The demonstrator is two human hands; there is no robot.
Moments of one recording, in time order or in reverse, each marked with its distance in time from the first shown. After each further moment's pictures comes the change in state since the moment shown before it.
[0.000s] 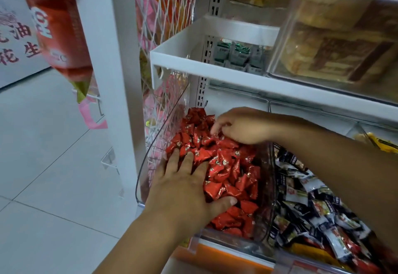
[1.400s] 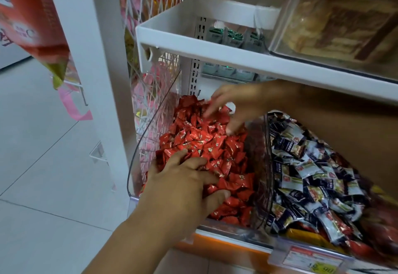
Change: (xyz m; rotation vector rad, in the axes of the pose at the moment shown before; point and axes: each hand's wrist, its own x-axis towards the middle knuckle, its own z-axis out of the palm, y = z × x) left_hand -0.008 0.002 -0.005 -0.094 -0.041 0.080; right_hand 0.016 0.022 -0.022 -0.160 -0.169 -0.112
